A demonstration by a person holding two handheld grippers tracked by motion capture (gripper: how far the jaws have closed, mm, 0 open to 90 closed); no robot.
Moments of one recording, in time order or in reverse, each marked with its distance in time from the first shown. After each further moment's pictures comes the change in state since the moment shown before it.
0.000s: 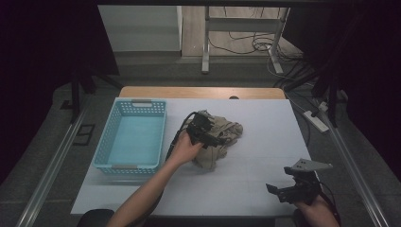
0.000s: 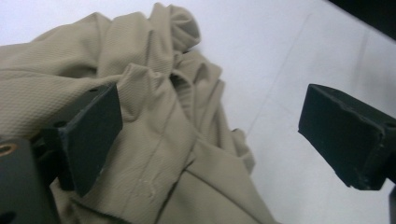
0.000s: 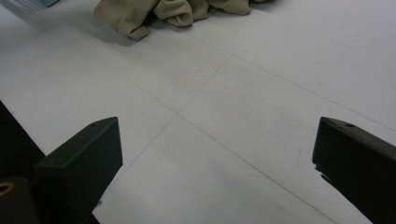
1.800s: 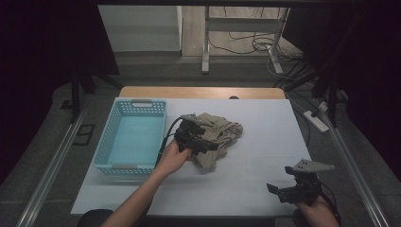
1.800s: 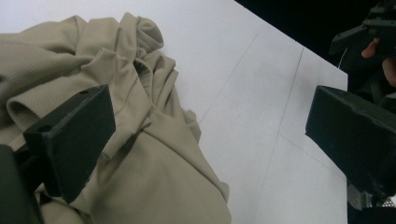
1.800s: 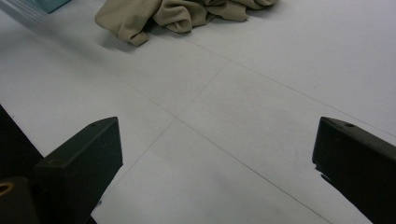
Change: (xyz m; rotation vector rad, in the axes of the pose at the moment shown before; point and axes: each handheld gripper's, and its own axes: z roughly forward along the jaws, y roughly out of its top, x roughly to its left) left arm -0.016 -0.027 -0.042 -0.097 -0.083 -0.023; right arm 0.001 -0.001 -0.003 -0.030 -0.011 -0.001
